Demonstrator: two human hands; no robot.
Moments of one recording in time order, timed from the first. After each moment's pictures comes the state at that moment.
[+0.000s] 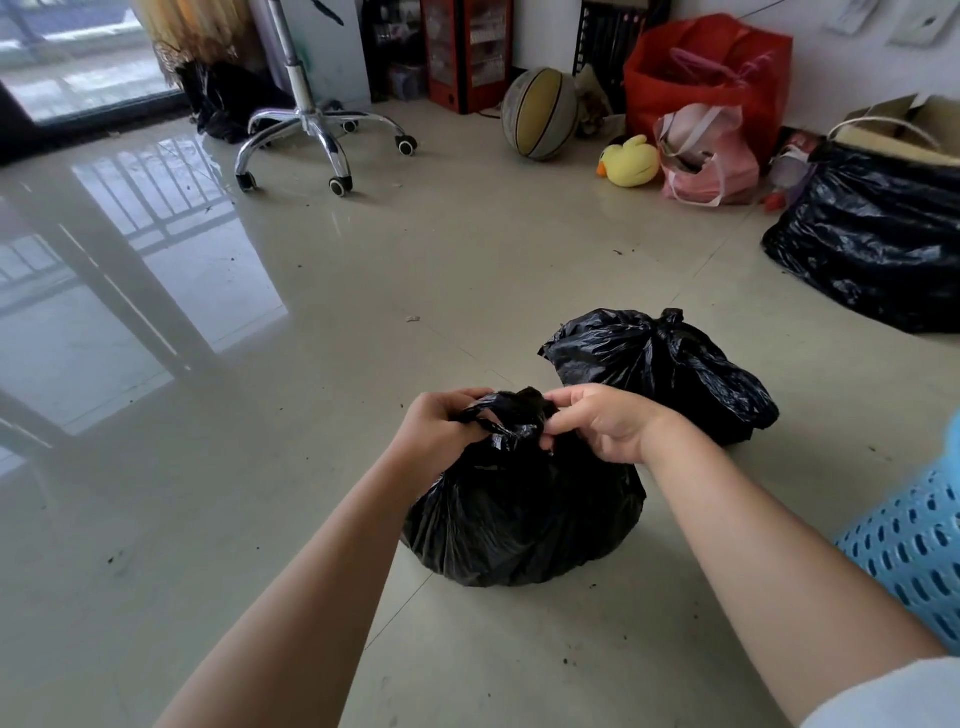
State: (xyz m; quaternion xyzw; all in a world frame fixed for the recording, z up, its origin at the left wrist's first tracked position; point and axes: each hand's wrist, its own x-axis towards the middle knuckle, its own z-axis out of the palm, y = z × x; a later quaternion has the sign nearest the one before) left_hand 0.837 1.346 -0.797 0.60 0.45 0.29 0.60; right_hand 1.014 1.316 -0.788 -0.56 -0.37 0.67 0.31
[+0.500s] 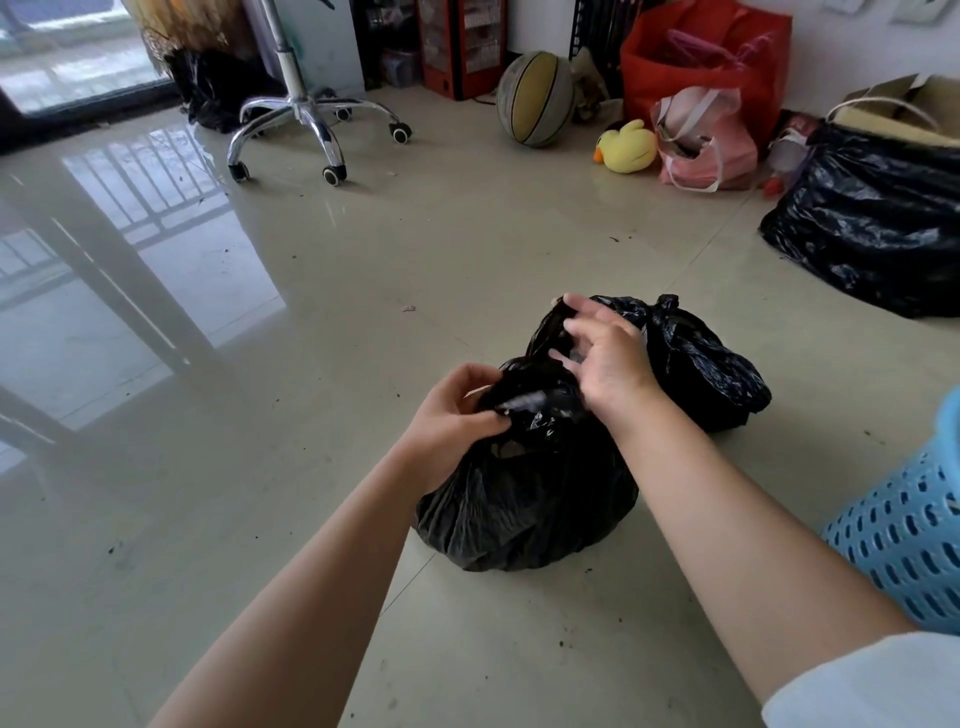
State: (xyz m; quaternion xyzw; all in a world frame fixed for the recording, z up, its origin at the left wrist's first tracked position) left_hand 0.847 1.336 -0.802 0.50 0.36 0.32 0.72; right_hand 1.002 1.336 -0.778 -0.53 -0.16 0.49 0.67
